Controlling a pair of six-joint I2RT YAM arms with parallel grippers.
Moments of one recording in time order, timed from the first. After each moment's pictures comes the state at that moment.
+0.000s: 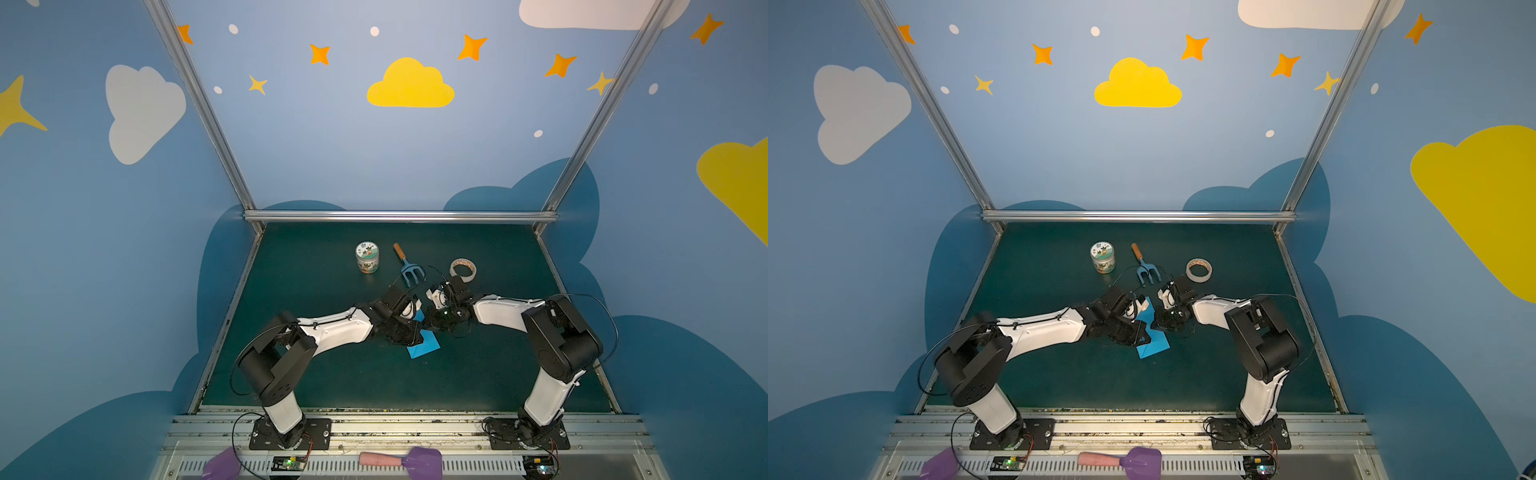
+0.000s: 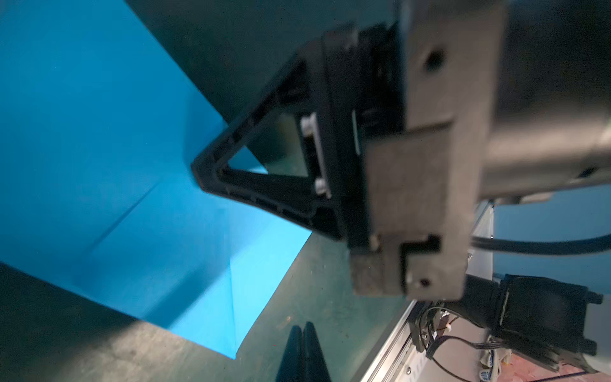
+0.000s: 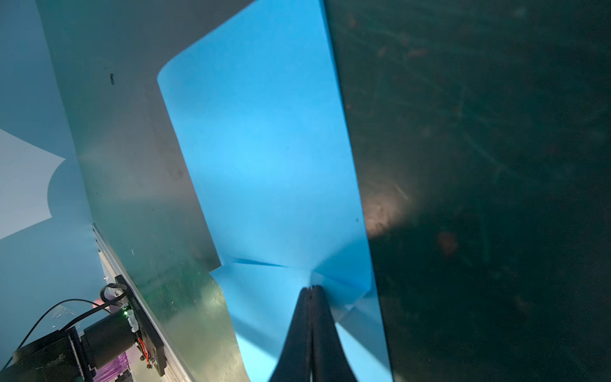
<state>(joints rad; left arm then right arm) -0.79 1.71 1.00 -0.24 0.44 -0.61 0.56 1.81 0.92 -0.21 -0.48 0.55</state>
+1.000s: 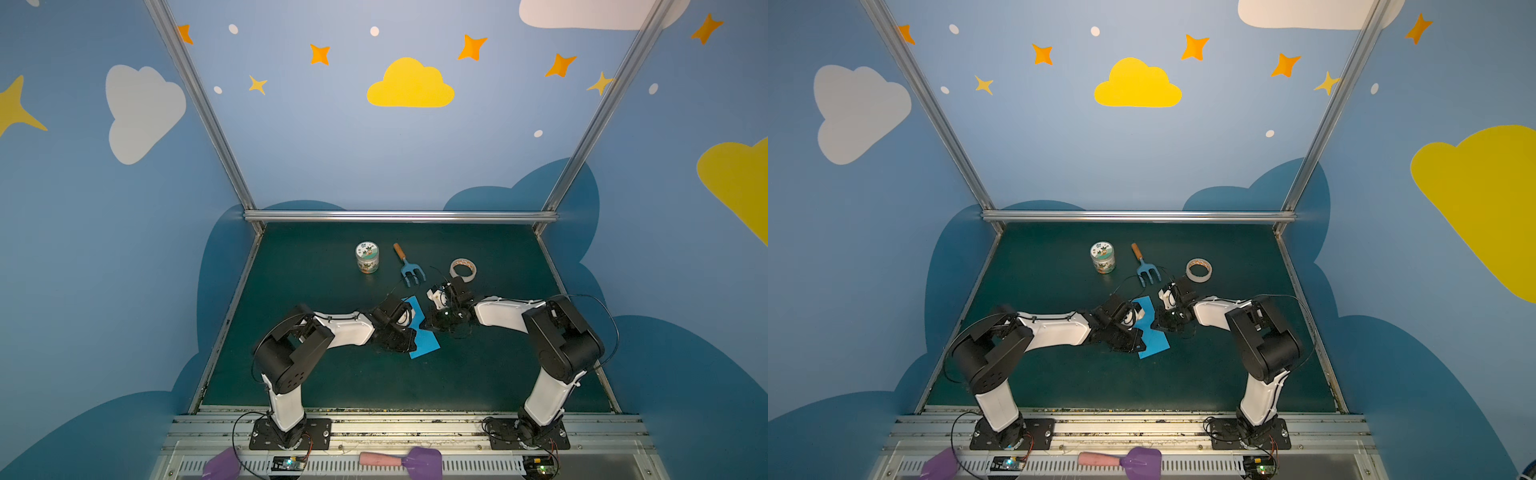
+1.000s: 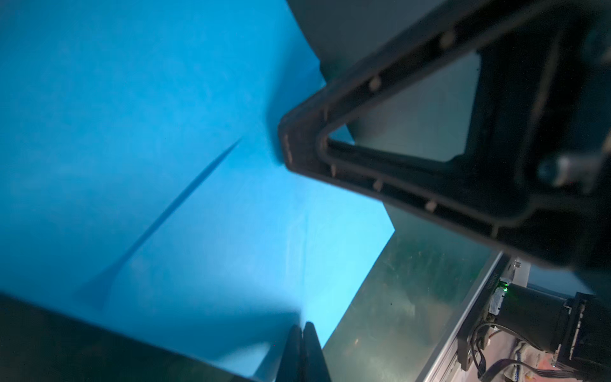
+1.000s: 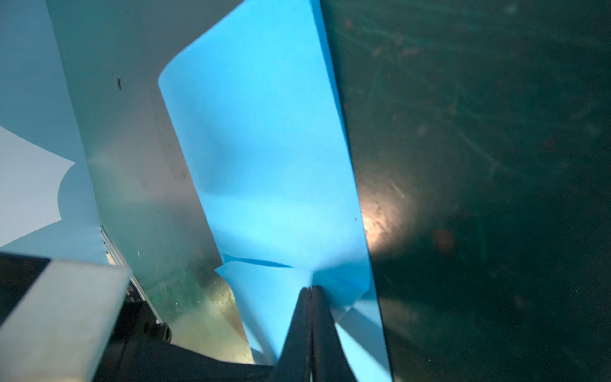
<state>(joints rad) -0.78 1.79 0.88 -0.12 0.44 -0.62 0.55 1.80 0.90 -0.19 -0.49 0.56</state>
